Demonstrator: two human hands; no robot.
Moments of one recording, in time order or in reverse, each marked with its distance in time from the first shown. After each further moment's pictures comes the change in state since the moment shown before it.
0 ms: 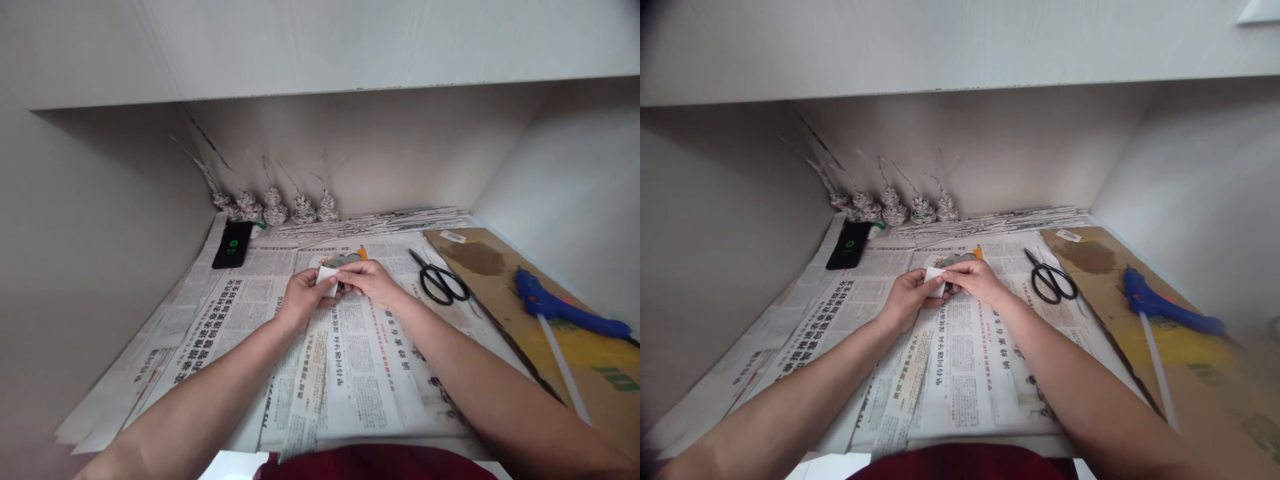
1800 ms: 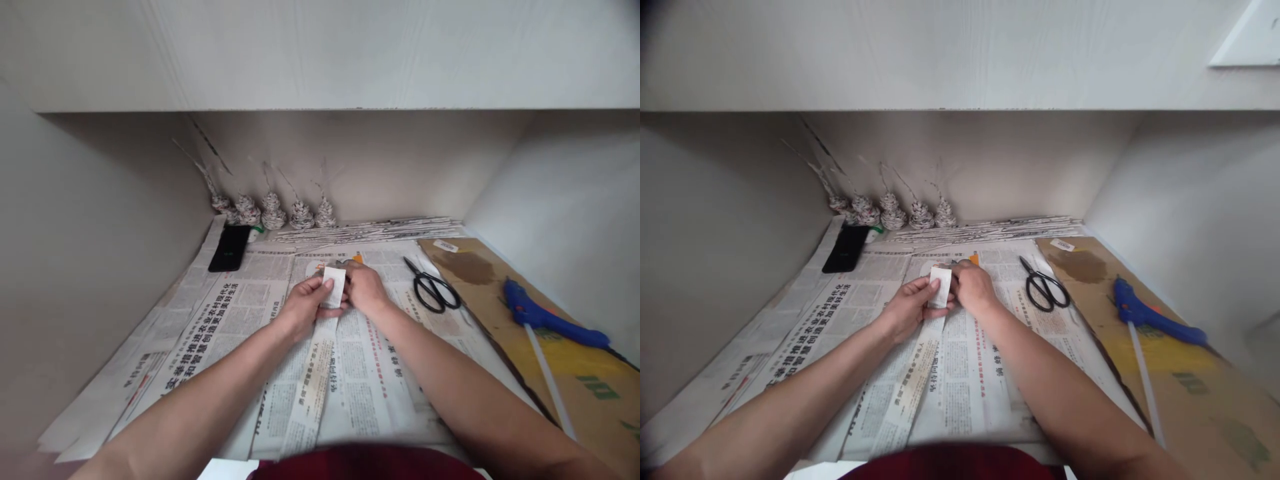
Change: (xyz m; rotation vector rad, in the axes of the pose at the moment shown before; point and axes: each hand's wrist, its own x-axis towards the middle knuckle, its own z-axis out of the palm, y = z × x) left_hand -0.005 0.006 0.007 -0.211 -0.110 -0.138; right_hand 0.003 -0.001 0.001 -1.222 0.214 -0.305
